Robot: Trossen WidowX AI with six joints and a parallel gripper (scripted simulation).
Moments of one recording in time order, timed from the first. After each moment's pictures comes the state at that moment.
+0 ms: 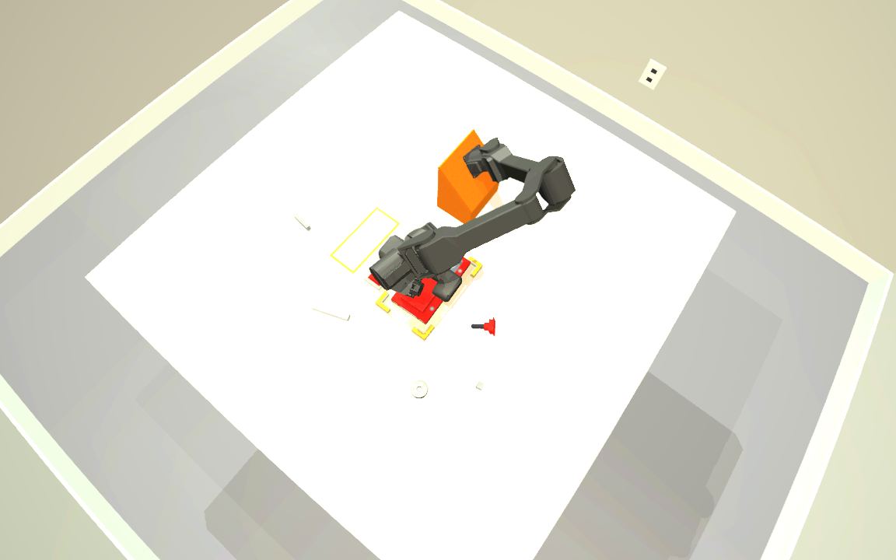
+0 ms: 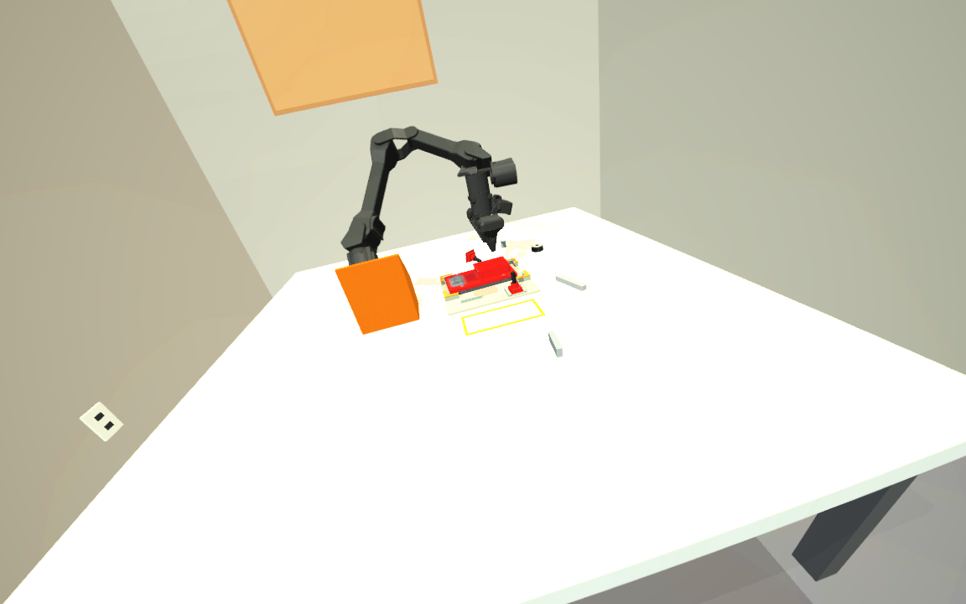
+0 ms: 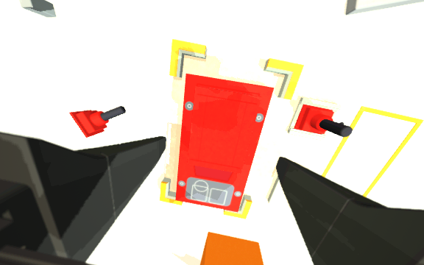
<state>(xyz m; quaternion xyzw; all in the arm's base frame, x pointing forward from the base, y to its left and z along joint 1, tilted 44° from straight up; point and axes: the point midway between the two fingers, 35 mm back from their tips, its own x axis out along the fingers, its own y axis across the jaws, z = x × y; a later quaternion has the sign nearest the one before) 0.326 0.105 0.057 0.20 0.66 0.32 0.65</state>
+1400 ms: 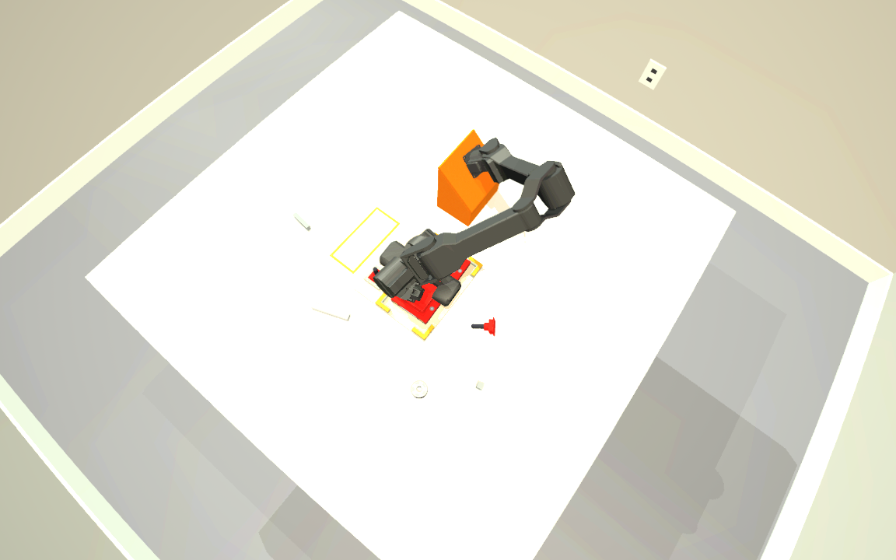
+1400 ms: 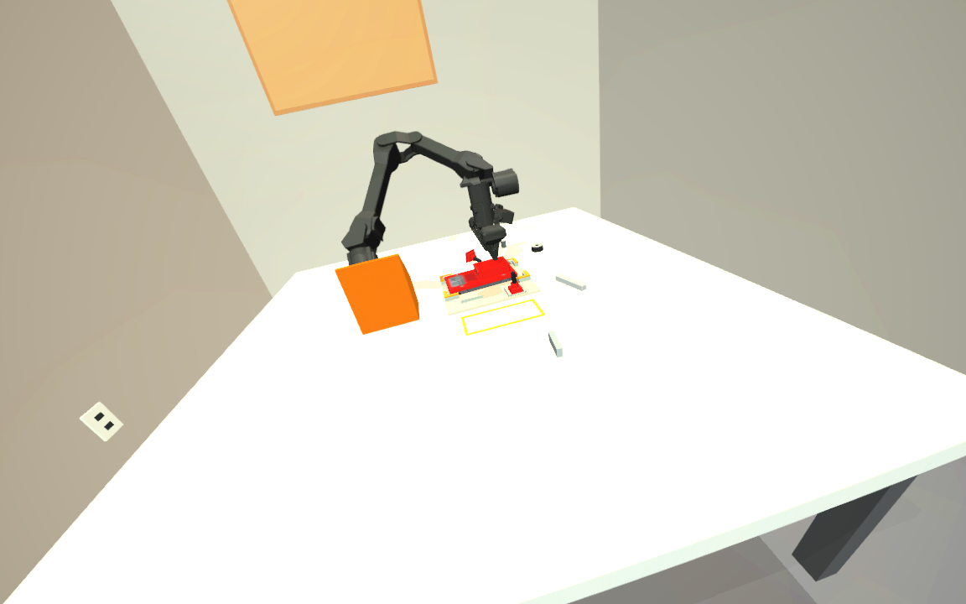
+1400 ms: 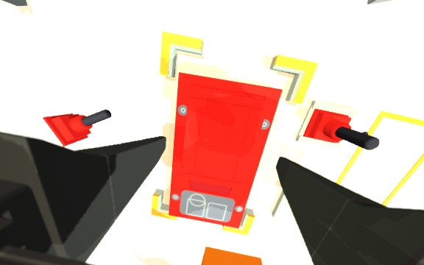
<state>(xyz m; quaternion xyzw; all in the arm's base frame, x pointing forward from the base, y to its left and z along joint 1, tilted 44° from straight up) 0.325 0.124 0.038 0.20 0.66 0.32 0.65</state>
